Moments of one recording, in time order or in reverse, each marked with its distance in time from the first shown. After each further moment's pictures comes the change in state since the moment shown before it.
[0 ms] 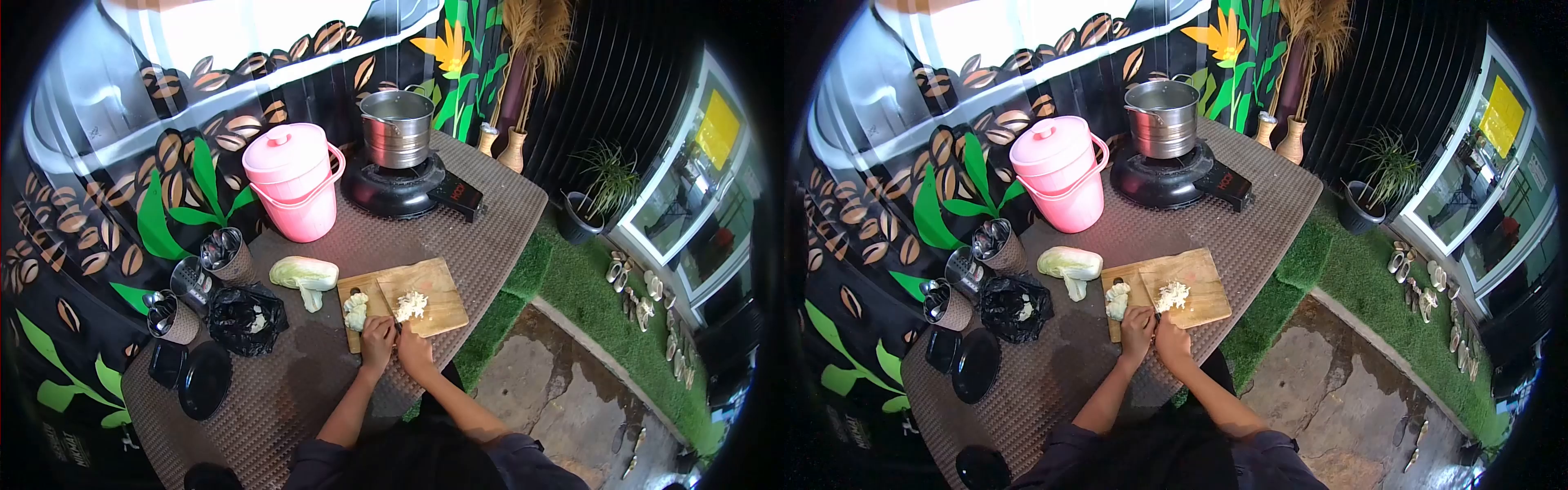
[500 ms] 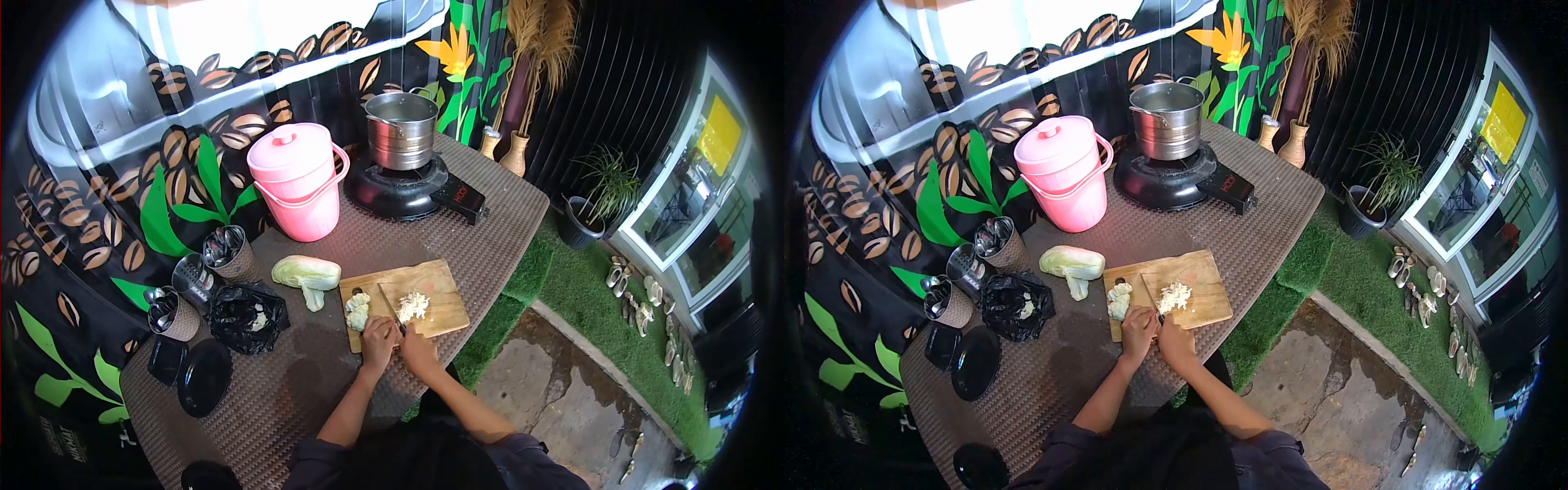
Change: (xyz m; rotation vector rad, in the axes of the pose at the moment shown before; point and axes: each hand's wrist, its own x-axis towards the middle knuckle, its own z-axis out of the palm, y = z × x) left_hand -0.001 -0.001 0.000 -0.038 0.028 -0.047; right_hand -0.002 0.003 -0.010 -0.051 -0.040 -0.054
